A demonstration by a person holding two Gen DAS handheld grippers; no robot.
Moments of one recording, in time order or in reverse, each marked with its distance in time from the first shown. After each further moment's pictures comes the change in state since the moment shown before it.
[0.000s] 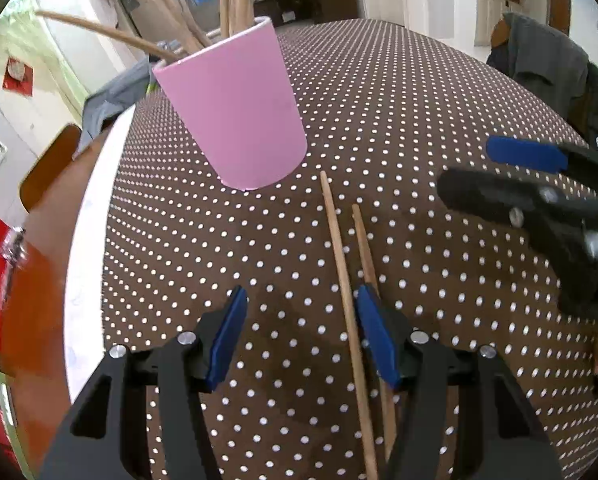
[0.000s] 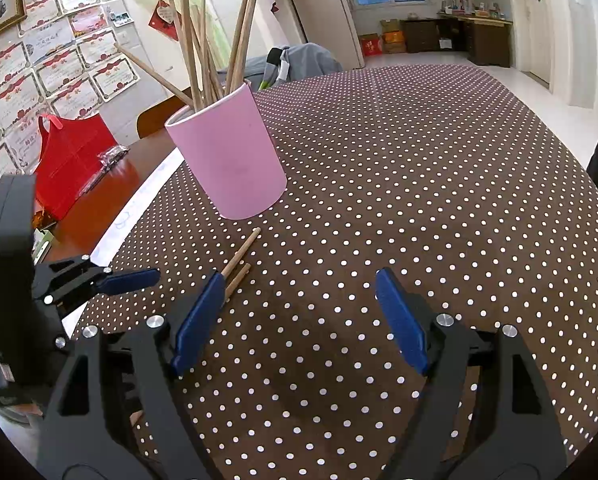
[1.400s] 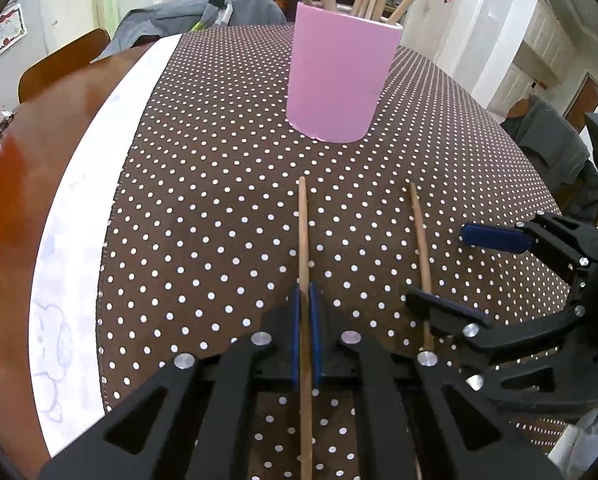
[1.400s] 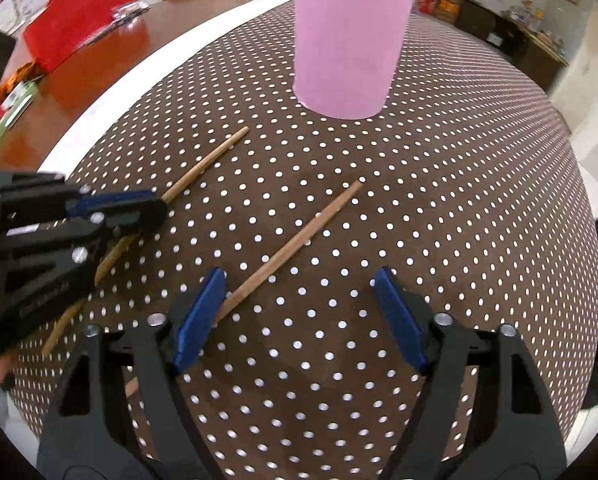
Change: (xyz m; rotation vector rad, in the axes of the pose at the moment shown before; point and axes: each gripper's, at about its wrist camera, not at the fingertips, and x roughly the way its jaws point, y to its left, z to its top) left arm -0.008 0.074 -0.051 -0.294 -0.008 -0.180; right arm 0.055 0.100 -0.018 -0.358 0.360 -0.116
